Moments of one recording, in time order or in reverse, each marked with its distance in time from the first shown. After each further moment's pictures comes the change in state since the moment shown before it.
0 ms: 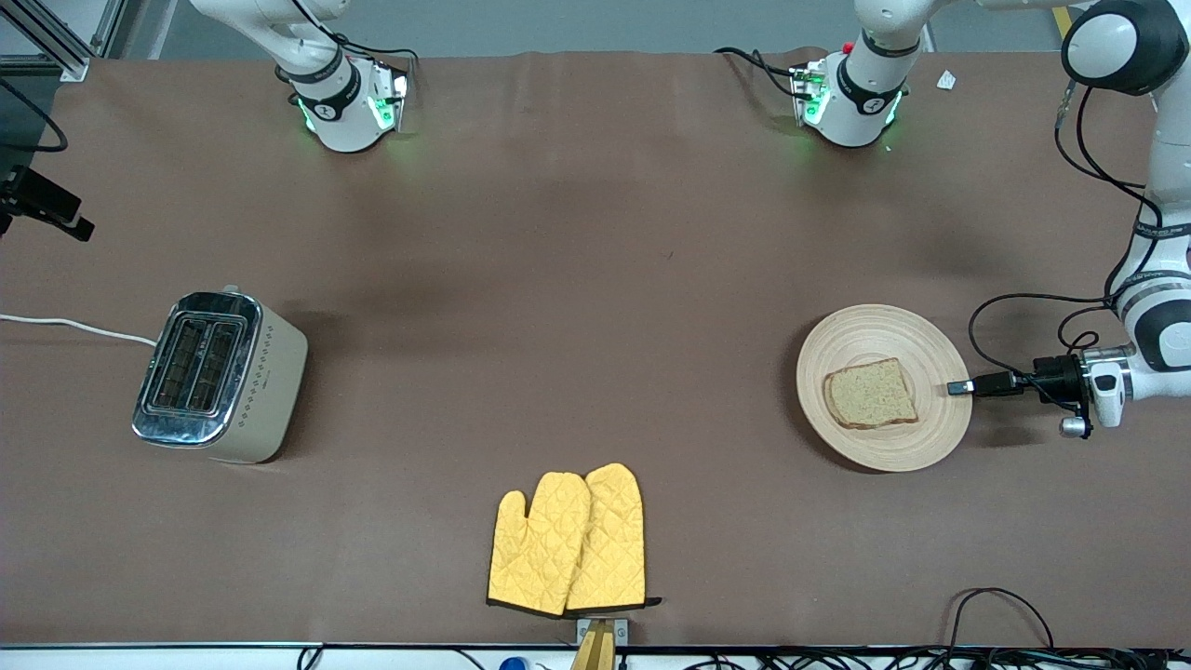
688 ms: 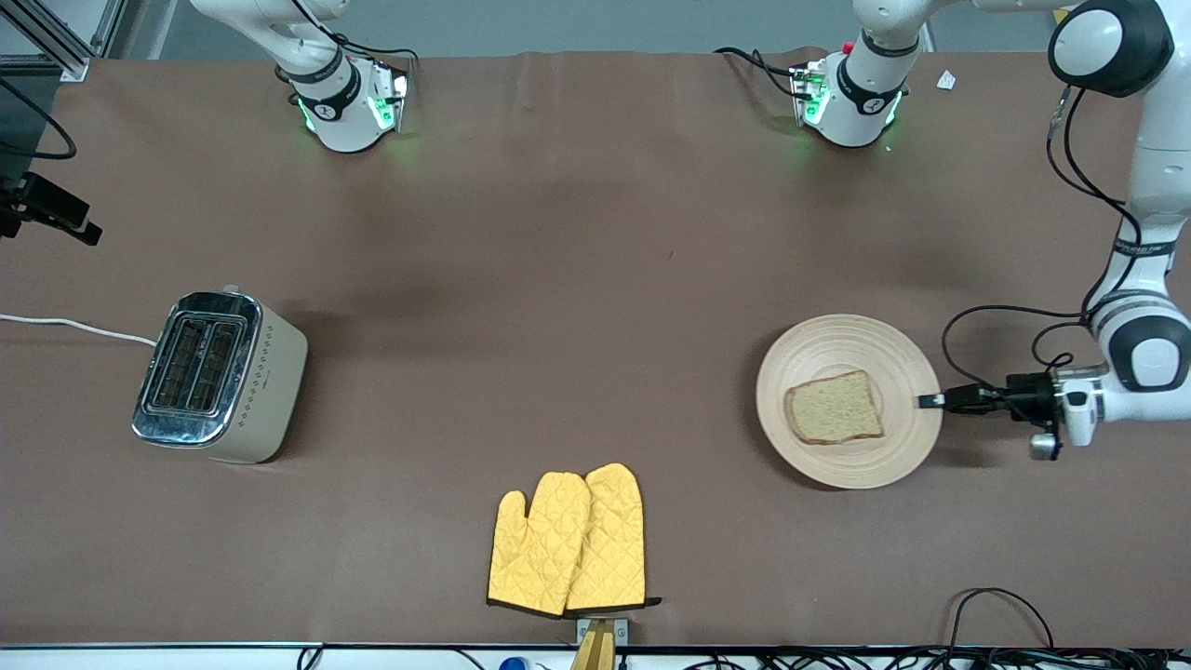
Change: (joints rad) left arm -0.086 -0.001 -0.110 0.033 -0.006 0.011 0.014; right arm 0.000 0.001 0.000 -0.022 0.000 0.013 0.000
